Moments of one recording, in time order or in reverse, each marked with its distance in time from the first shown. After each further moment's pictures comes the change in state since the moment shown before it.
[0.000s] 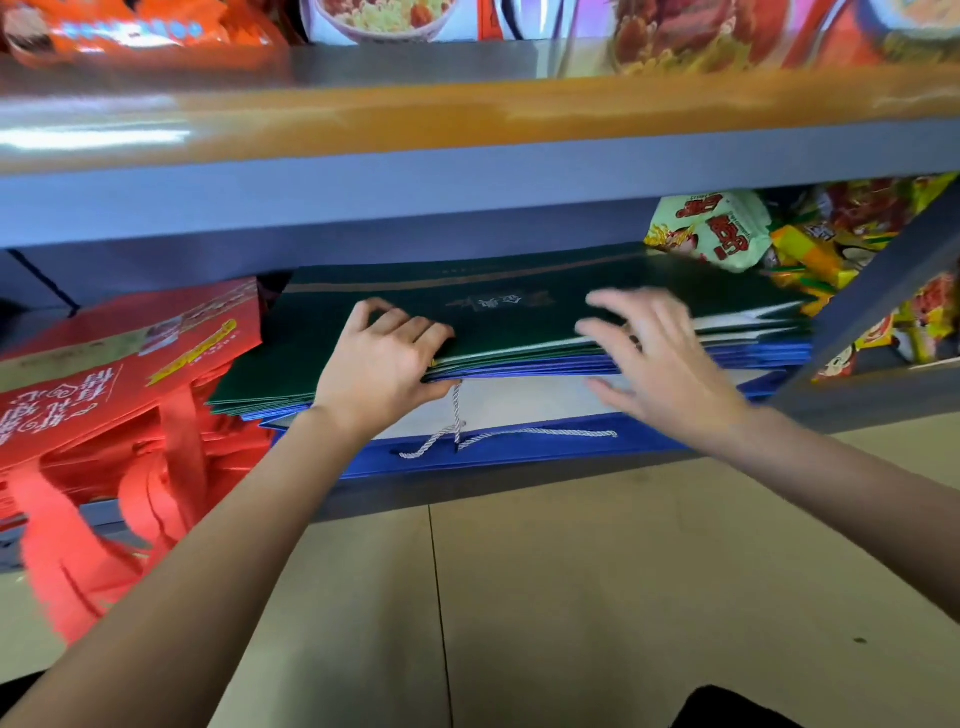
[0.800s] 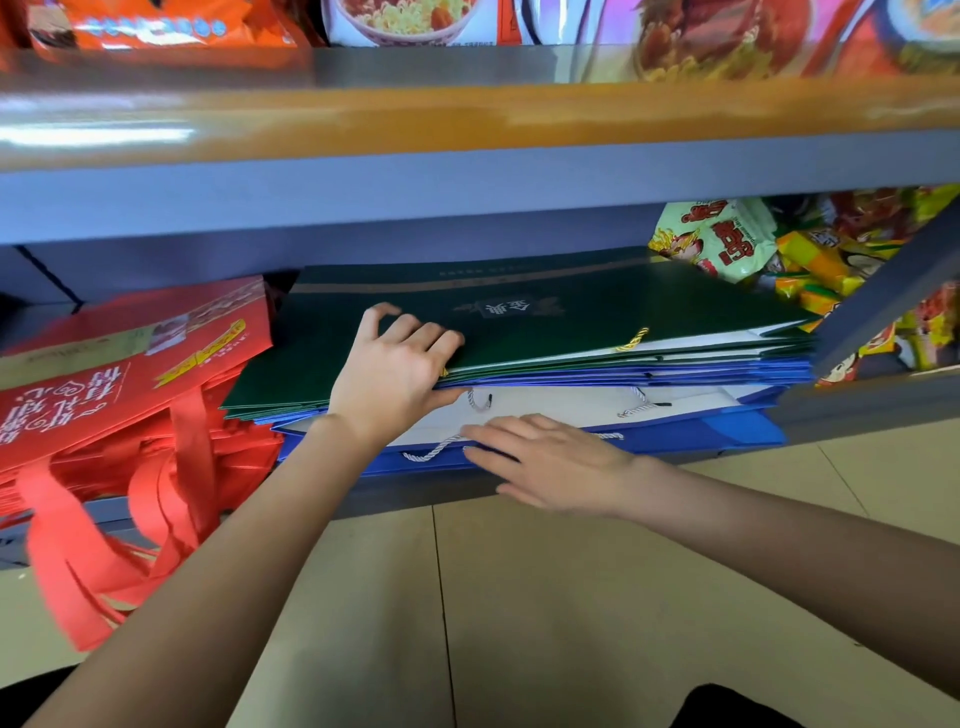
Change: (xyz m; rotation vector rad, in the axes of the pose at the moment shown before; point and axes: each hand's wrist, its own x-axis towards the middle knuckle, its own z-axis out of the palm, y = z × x) left_hand -0.008 0.002 0.011 0.057 0.057 0.019; right_hand 0.002 -0.082 0.047 0.101 -0.390 -0.357
